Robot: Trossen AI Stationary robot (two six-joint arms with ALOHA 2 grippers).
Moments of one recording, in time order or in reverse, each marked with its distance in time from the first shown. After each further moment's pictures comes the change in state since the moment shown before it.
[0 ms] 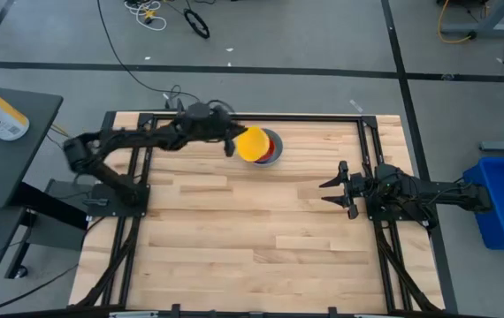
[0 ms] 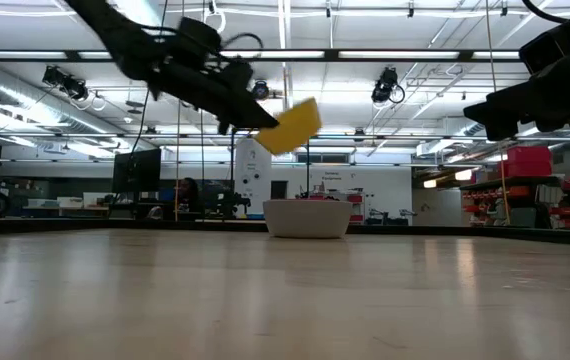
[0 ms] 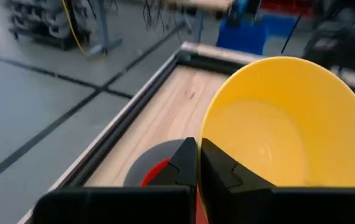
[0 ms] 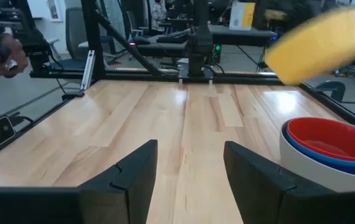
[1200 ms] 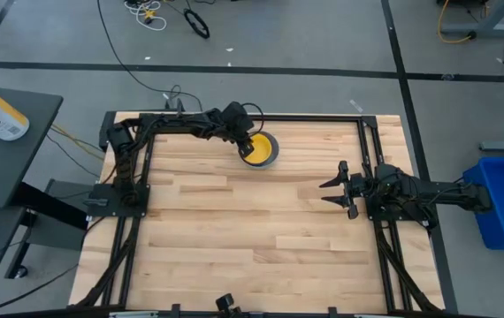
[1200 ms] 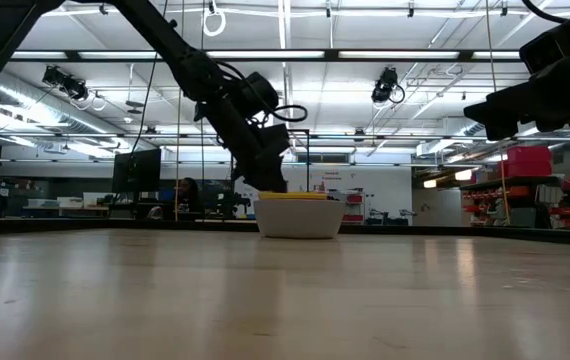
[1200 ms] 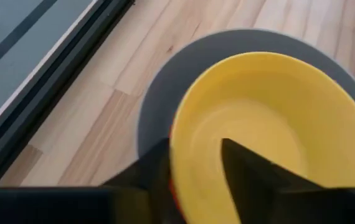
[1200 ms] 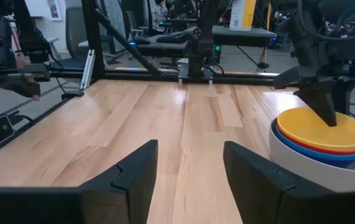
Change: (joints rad) left arm 0.007 0.388 0.391 -0.551 -0.121 0.025; right arm 0.000 0.000 0.000 0.000 0.000 -0.007
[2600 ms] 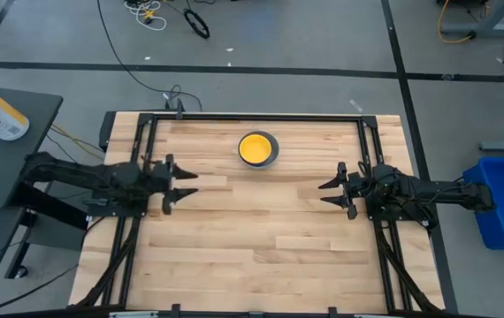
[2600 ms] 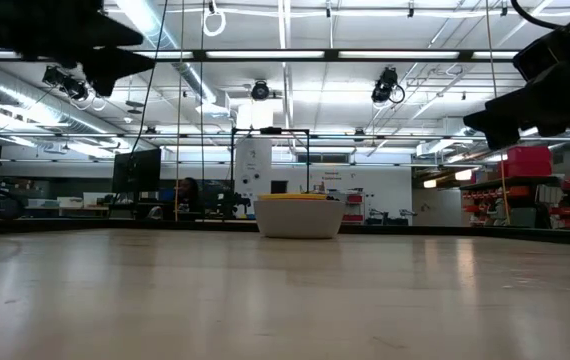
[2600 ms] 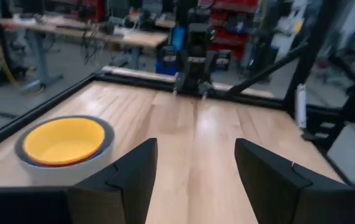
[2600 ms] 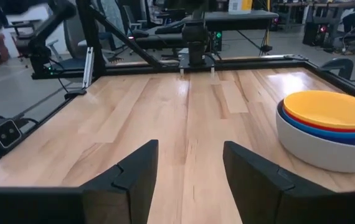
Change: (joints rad) left arm -0.697 -1.491 -0.966 0.219 -0.348 -0.202; right arm 0.000 0.039 0.000 0.000 -0.001 0.080
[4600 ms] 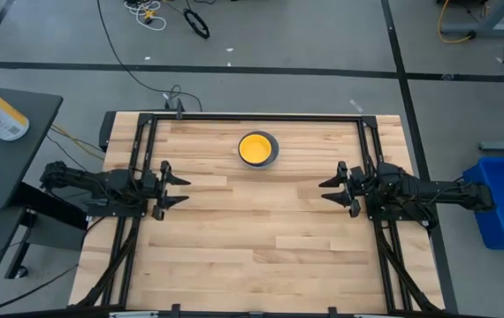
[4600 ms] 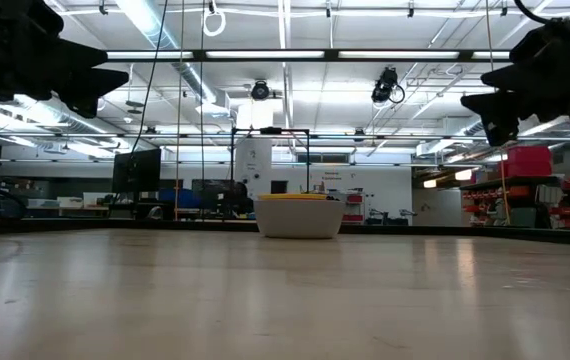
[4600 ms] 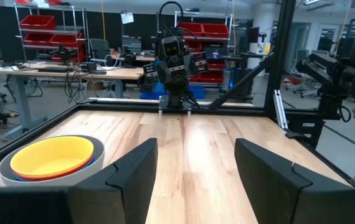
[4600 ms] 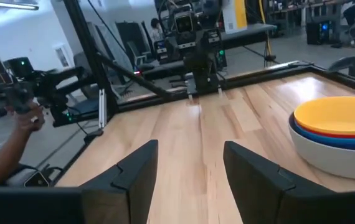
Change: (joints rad) left arm -0.058 -0.422 -0.261 0.001 0.026 0.128; right arm 0.000 0.000 0.000 0.111 -0.002 0.200
